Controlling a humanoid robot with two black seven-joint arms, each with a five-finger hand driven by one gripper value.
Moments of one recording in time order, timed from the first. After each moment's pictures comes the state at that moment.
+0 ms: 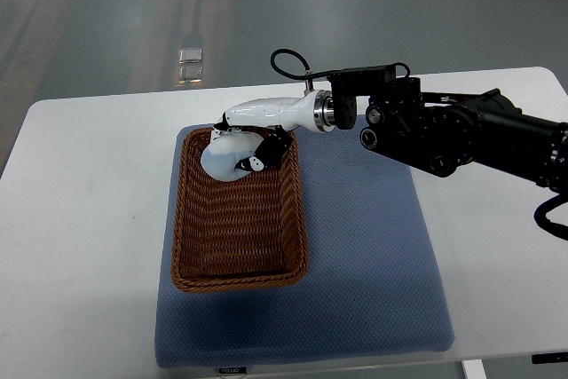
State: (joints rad) left arm -0.11 0.00 -0.12 -0.08 0.07 -0.04 -0.04; right arm 1.22 -0.08 0.08 0.82 -1.29 0.23 0.36
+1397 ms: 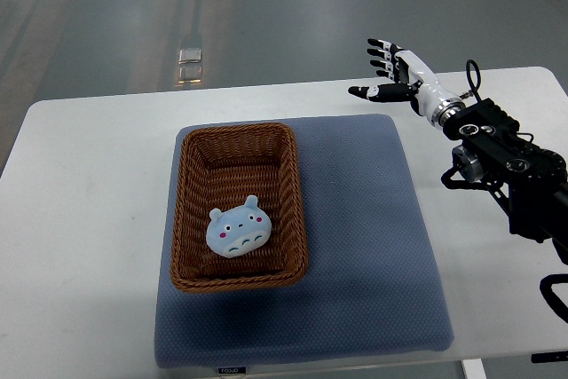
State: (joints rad) left arm -0.12 0.00 -0.11 -0.08 0.07 -0.05 -0.04; right arm 0.78 -0.16 0.82 0.61 -0.84 0.00 0.25
